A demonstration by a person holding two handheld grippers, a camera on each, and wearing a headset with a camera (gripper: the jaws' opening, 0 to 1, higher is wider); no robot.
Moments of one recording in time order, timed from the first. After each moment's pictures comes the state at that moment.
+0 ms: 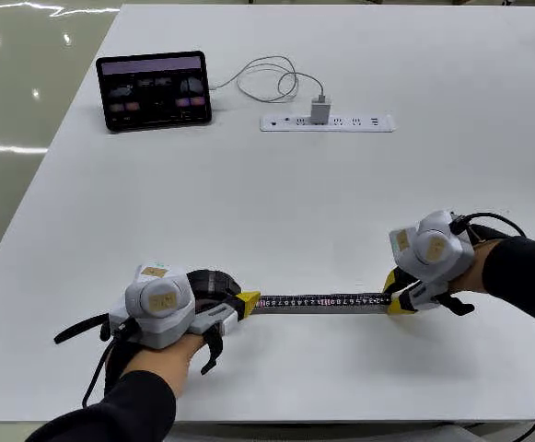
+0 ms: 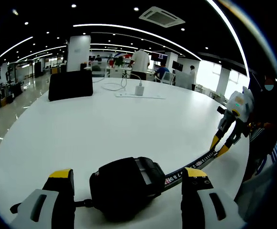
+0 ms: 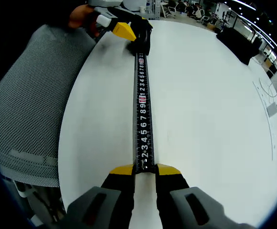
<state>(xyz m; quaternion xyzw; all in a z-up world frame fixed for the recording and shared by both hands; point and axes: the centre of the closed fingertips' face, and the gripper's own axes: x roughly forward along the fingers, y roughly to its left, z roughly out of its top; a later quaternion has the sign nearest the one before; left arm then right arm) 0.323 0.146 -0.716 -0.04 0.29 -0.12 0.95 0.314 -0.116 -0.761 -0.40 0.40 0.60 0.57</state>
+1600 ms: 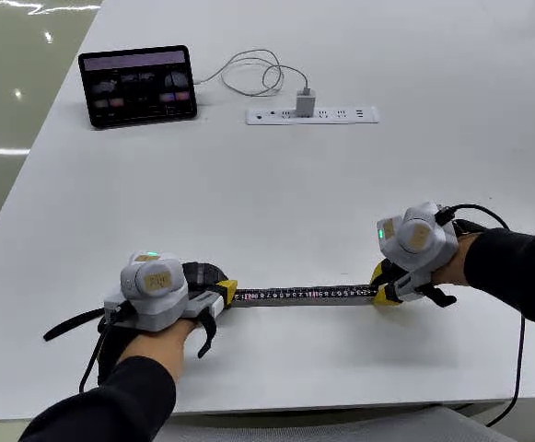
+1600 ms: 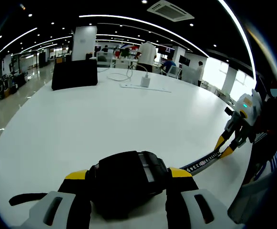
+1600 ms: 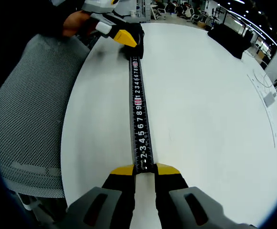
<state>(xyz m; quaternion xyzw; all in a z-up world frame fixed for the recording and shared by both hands) 0.320 0.148 -0.726 -0.05 0.33 -0.10 0.94 0.307 -0.113 -0.762 -0.36 0.41 0.58 0.61</state>
